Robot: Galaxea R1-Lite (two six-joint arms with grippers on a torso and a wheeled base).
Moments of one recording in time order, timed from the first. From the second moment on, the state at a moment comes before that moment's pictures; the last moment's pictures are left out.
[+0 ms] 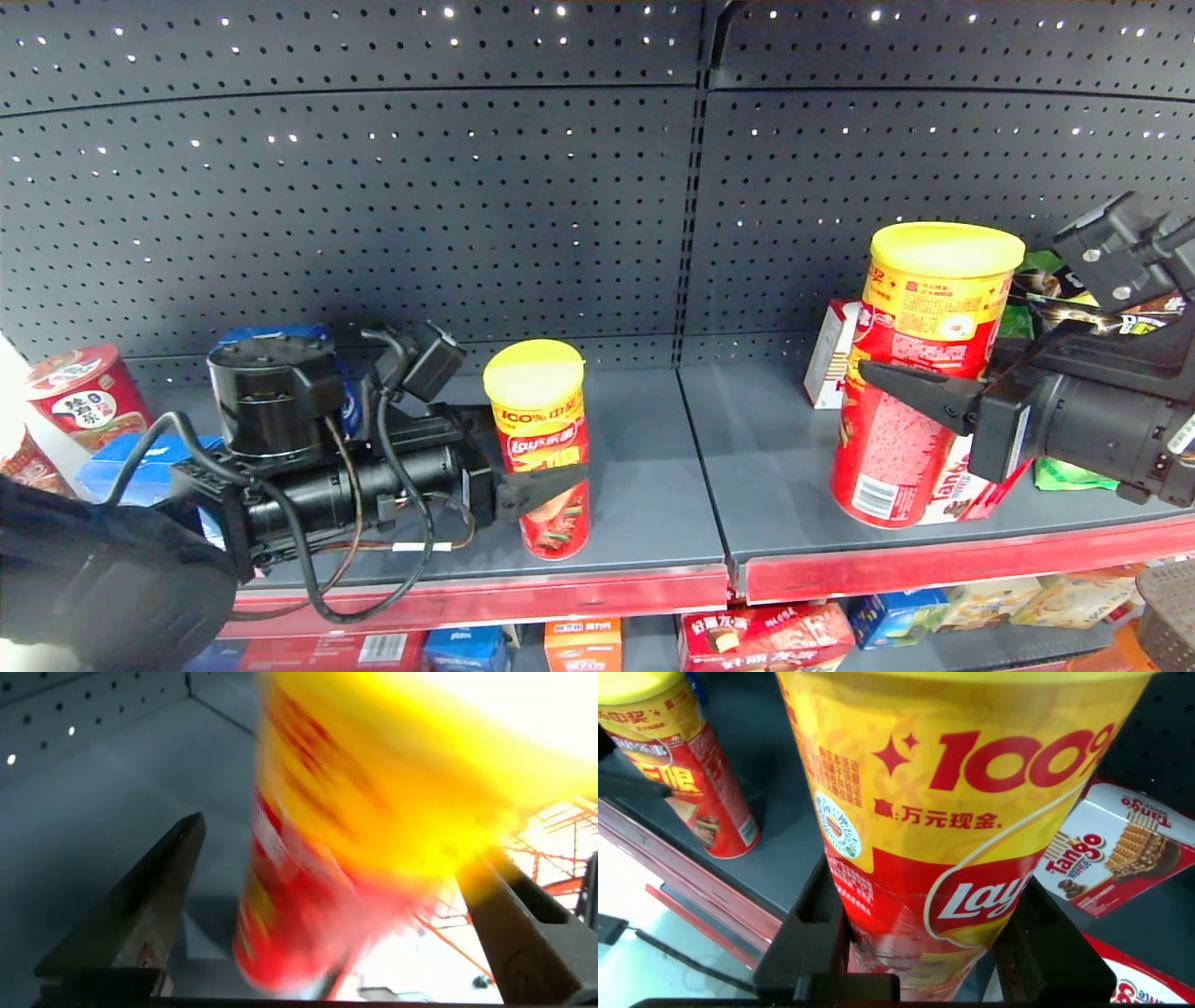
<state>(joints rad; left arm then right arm) -0.37 1.74 -0.59 -0.93 -0.57 -0.02 0.55 1.29 -0.75 -0.43 0.02 -0.15</state>
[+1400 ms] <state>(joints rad) -0.08 0.63 -0.03 -0.46 0.13 0.04 0.51 1.28 -0.73 -0.47 0.02 -0.16</state>
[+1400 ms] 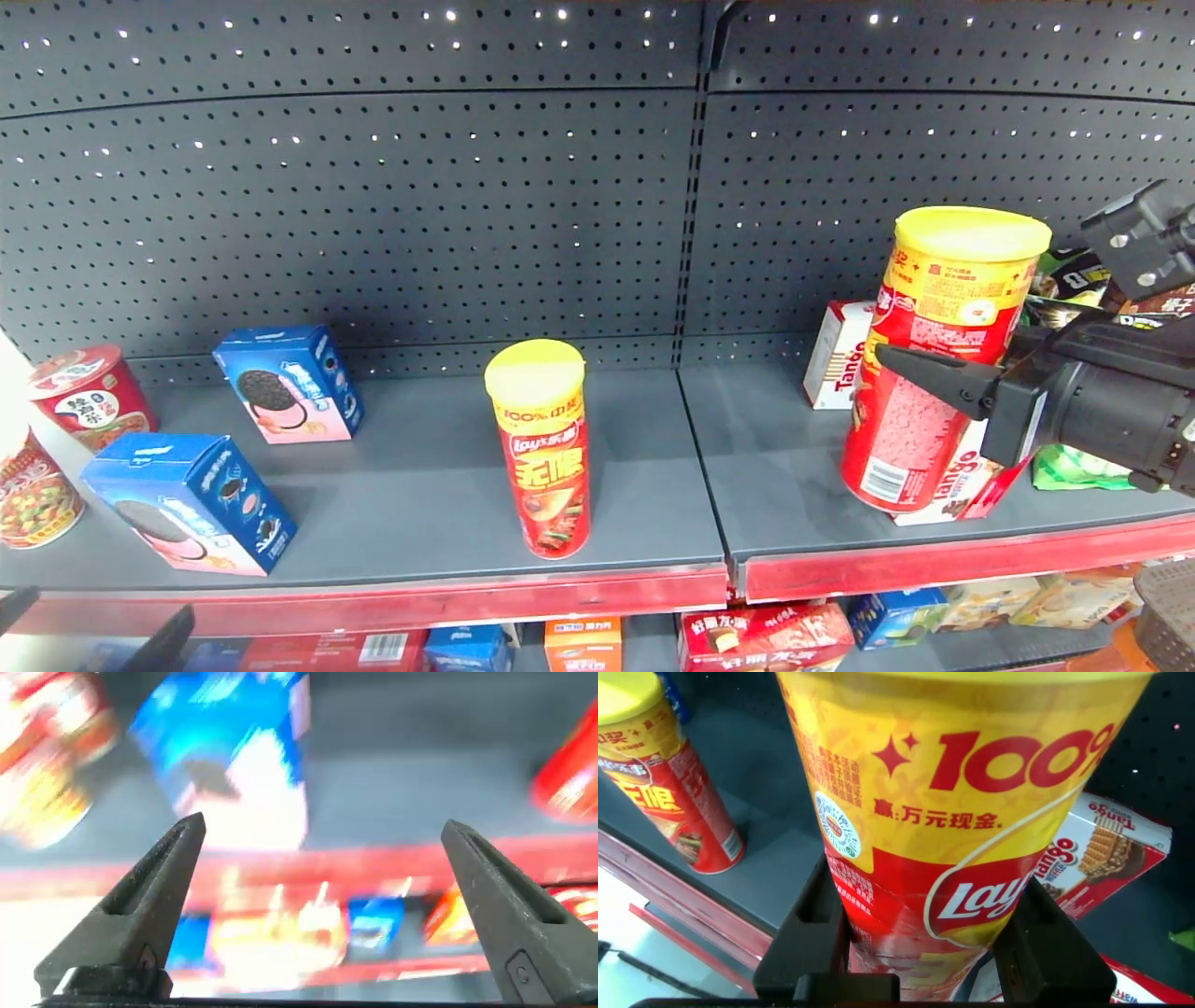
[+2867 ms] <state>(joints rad) 0.00 0.00 0.00 0.00 -0.03 0.03 0.50 1.30 -0.70 -0.51 0.05 -0.17</state>
